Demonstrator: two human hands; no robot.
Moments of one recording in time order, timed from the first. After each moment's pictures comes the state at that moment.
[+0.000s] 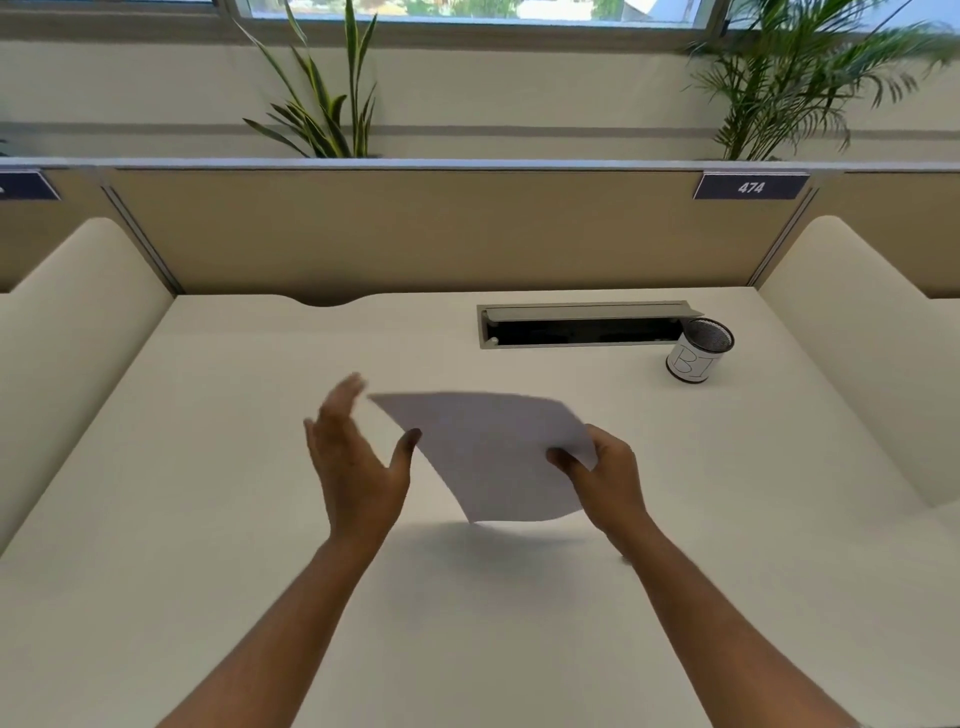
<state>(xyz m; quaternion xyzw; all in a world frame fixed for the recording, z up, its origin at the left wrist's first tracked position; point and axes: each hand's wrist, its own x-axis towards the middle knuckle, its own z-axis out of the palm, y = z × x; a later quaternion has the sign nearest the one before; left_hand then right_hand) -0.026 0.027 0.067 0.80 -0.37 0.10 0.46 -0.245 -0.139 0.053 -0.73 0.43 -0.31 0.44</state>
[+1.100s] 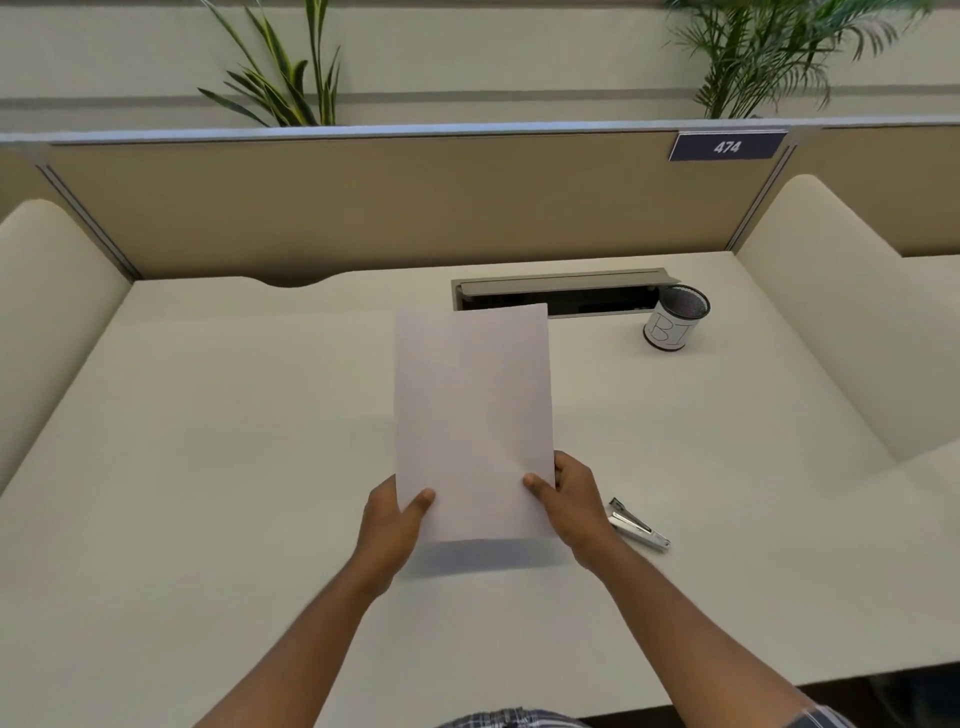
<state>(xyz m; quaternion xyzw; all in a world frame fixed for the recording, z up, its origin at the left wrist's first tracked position) -0.082 0.036 0.008 0.75 -0.20 -0.38 0.50 -0.266 -0.113 -0.001 -0.59 0.47 -0.22 0.61</state>
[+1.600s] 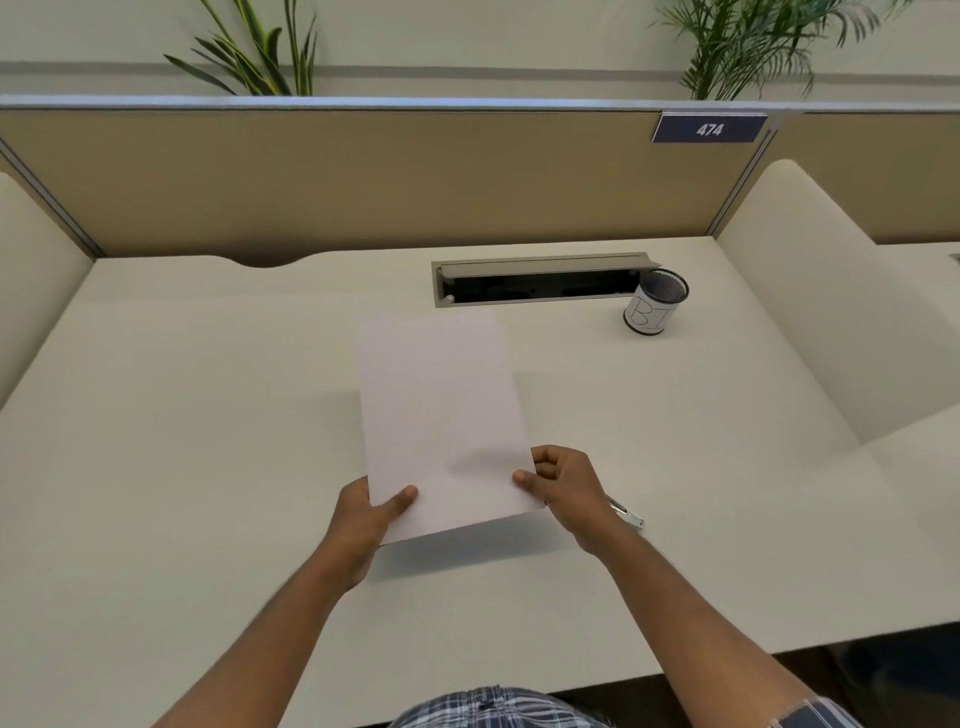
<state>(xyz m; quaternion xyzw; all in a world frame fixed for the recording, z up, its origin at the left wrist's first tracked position) -0.083 0.044 -0.001 0.69 -0.11 -0.46 0.54 -0.292 -0.121 0.005 -0.56 0.45 -0.18 0.67</state>
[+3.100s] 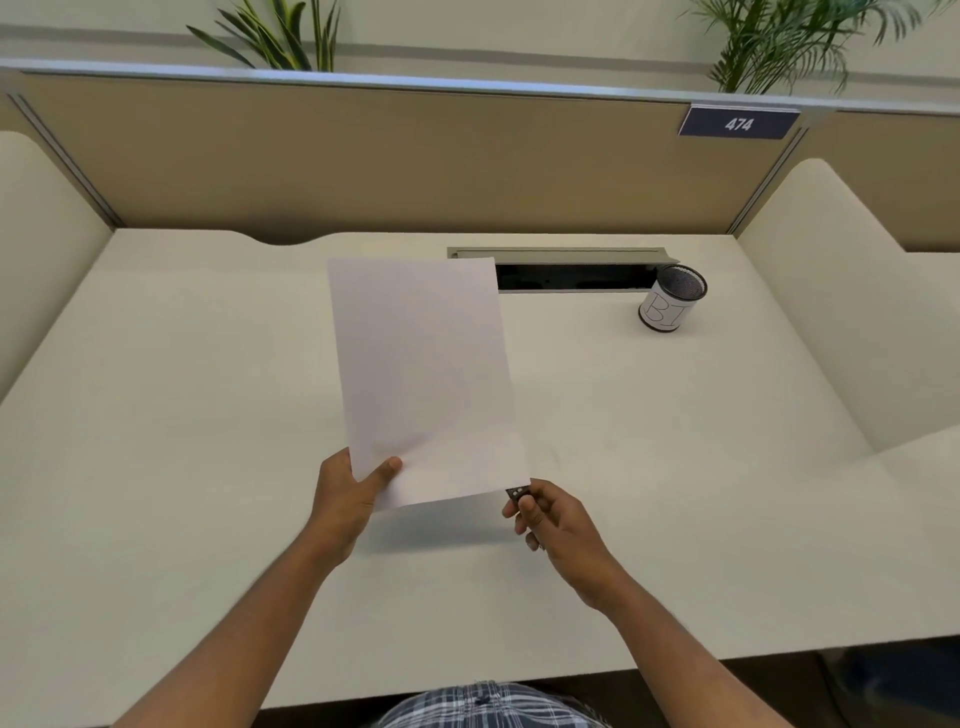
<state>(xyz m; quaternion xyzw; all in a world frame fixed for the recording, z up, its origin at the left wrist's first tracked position) -0.072 0.054 0.011 0.72 -0.14 -0.36 0.58 -0.317 -0.067 -0.007 -0.59 0.38 -0.15 0.70</state>
